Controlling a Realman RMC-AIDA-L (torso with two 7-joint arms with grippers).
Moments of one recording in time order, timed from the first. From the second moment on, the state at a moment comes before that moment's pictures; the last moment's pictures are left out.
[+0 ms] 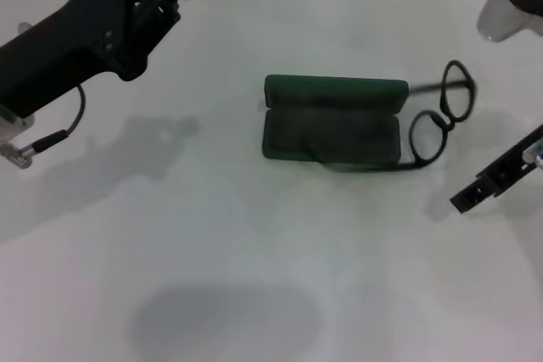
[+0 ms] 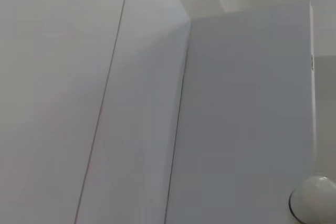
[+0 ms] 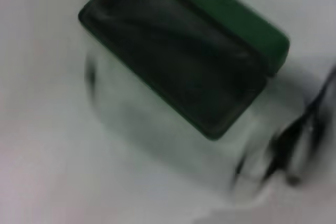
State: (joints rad) left arm -0.28 -2.09 1.01 0.79 1.12 1.73 -1.28; right arm 0.69 2.03 -1.46 -1.33 -2.58 -1.65 2.76
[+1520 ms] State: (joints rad) left arm -0.27 -2.08 0.98 0.68 1.12 1.79 -1.21; right arm 0.29 2.03 -1.01 -1.42 -2.07 -1.78 2.07
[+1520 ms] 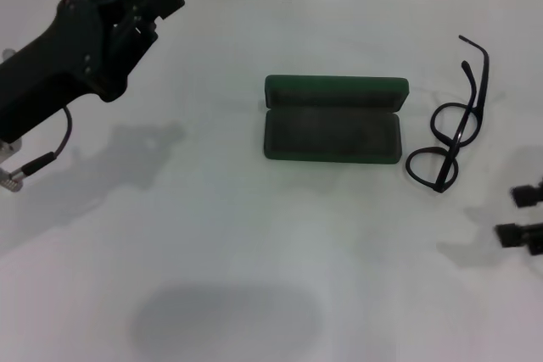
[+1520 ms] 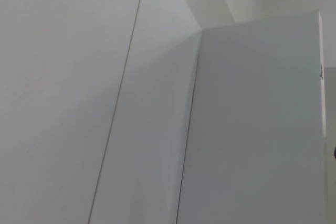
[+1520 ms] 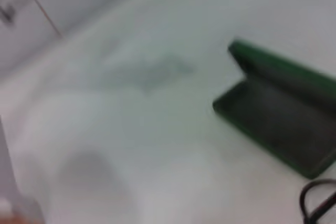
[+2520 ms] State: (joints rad) left arm -0.42 -2.09 0.97 0.52 1.31 1.77 -1.10; right arm 0.45 2.03 -0.61 -0.51 -1.81 -1.39 1.33
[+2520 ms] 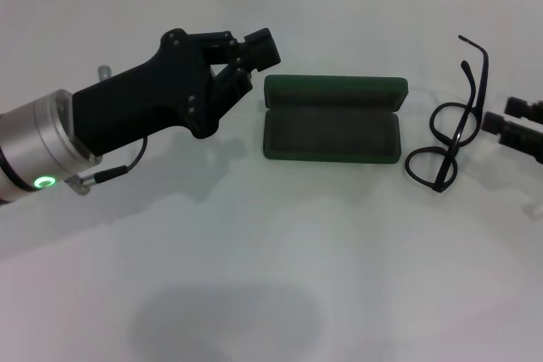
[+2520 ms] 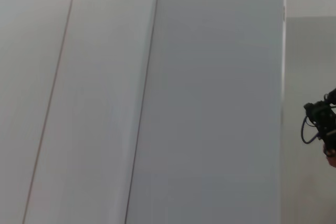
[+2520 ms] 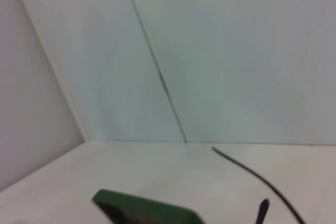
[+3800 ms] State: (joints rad) left arm -0.40 -2.09 0.97 0.45 1.29 1.78 -1.08; right arm 0.56 2.02 -0.61 -0.35 -1.80 -1.28 1.31
